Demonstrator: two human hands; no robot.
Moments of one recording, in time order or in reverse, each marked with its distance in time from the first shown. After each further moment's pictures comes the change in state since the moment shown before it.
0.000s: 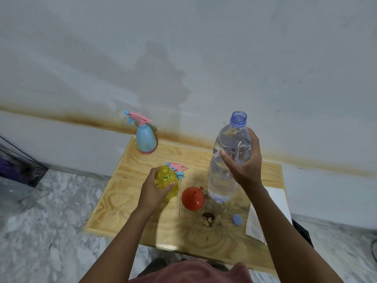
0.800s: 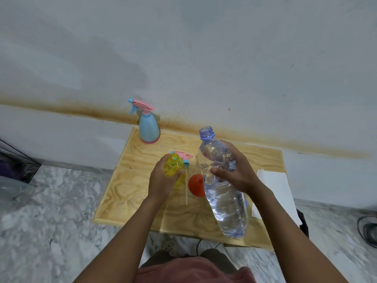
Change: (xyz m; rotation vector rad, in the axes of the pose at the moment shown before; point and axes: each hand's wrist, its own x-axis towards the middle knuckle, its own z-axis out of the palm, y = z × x) left_hand 0.002 -0.010 -0.002 0.062 0.001 0.148; right_hand -0.049 -0.025 0.019 -0.062 -0.480 0.155
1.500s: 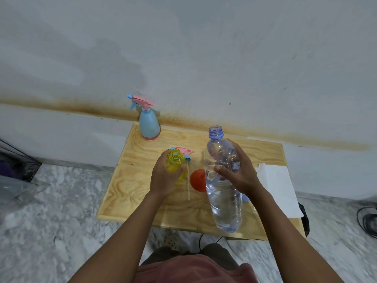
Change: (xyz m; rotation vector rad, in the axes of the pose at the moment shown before) left_hand 0.003 -0.001 0.000 0.062 0.000 0.032; right_hand -0.016 0.012 0.013 0.018 0.156 0.008
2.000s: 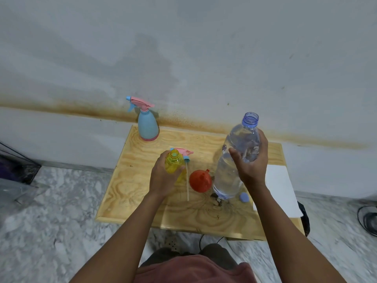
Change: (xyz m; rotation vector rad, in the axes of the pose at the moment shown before) left_hand -0.002 0.007 -0.003 -0.060 -0.033 -0.038; right_hand 0.009 0.014 -0.007 0.087 0.496 -0.040
